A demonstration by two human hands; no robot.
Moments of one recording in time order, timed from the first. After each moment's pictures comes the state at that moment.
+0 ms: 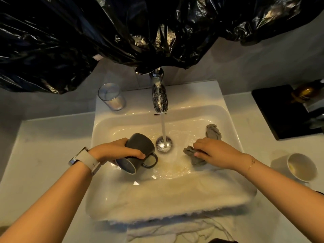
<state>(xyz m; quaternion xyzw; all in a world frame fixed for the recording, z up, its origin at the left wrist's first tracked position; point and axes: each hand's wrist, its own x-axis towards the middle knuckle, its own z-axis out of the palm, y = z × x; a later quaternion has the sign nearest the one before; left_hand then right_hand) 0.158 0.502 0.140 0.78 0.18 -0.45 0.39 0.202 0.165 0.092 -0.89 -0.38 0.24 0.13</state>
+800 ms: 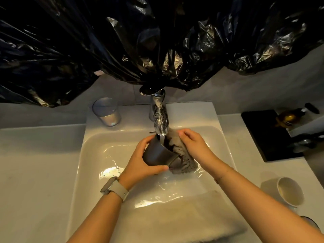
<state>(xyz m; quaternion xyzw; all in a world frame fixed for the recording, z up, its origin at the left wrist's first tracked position) 0.169 0.438 0.081 0.76 0.03 -0.07 0.64 0.242 0.248 0.127 -0.81 -0.01 0.17 0.55</state>
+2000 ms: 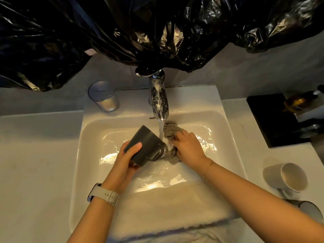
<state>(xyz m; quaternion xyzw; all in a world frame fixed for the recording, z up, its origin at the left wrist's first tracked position) 0.131 0.450 0.079 0.48 0.31 -0.14 0.81 0.224 0.241 0.038 -0.95 -0.31 0.07 -0.01</state>
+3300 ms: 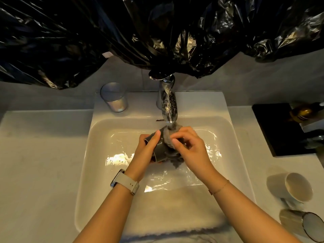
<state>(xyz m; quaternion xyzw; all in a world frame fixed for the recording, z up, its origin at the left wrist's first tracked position) 0.156 0.416 0.109 0.61 0.27 -0.12 0.73 0.189 0.267 0.123 -0.78 -0.12 0.10 0.60</state>
